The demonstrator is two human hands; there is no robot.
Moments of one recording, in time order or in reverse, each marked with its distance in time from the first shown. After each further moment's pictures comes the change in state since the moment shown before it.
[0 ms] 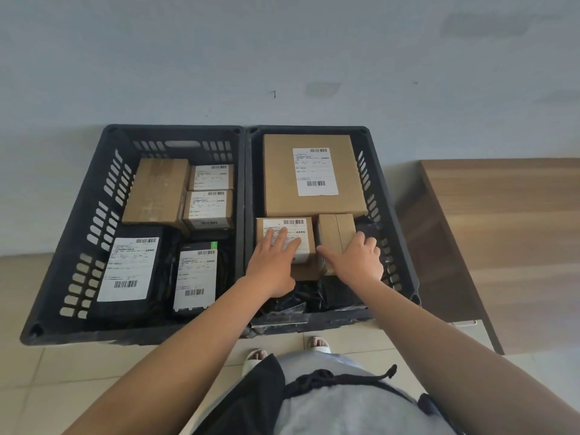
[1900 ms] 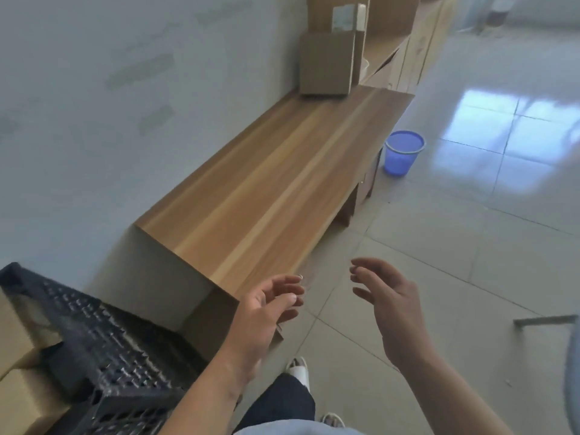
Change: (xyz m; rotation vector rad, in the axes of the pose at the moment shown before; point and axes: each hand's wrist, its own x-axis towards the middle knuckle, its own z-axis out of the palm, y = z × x) left_hand -0.093 0.544 0.123 -0.989 -0.388 0.403; right_hand -0.171 0.559 -0.171 1.545 0.681 0.334
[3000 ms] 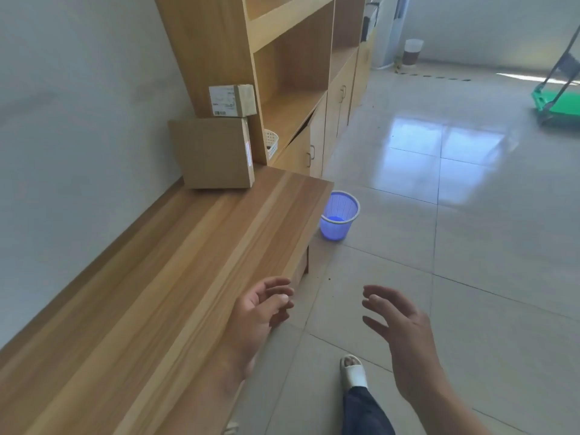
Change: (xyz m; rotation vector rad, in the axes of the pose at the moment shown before) left_hand 0.506 0.179 0.296 -0.055 -0.117 -0.055; right_hand 0.502 -0.146 -0.166 0.116 0.259 0.073
